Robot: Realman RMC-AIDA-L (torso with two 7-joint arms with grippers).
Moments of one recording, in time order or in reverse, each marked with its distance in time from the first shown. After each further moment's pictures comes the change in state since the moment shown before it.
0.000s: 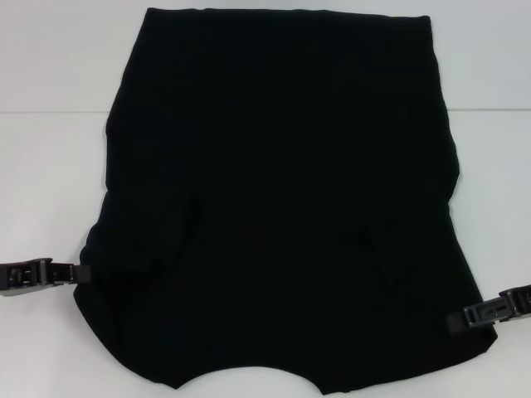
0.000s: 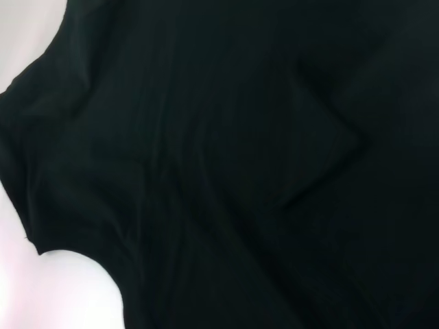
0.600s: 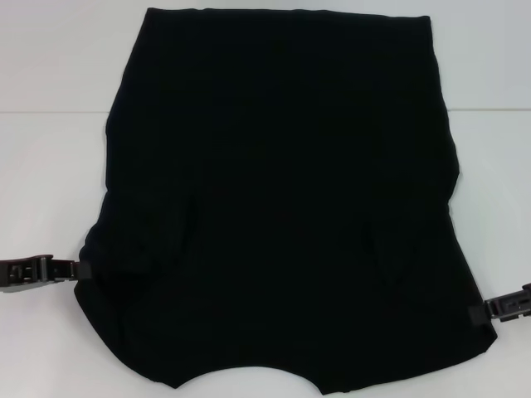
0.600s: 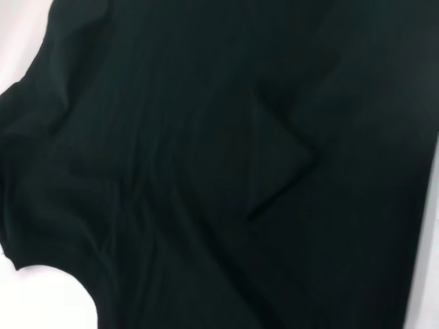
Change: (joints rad) left arm -0.006 0.002 0.000 0.000 0.000 -0.003 0.000; right arm -0.017 -0.033 0.026 -0.002 -0.011 0.009 0.002
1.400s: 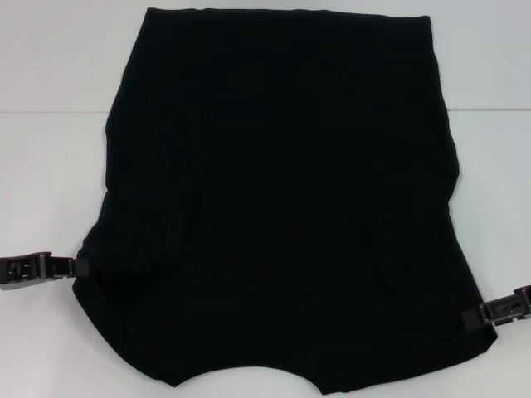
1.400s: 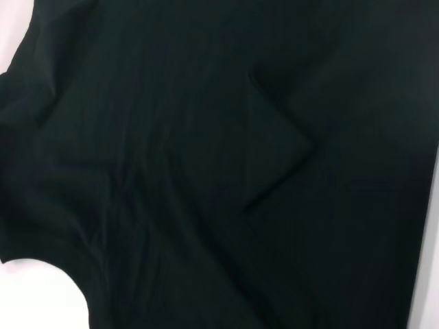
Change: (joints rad) left arm -0.001 0.001 0.000 0.000 -0.003 -0.012 0.000; right arm 0.007 0.016 -0.016 0.001 -0.015 0.020 0.013
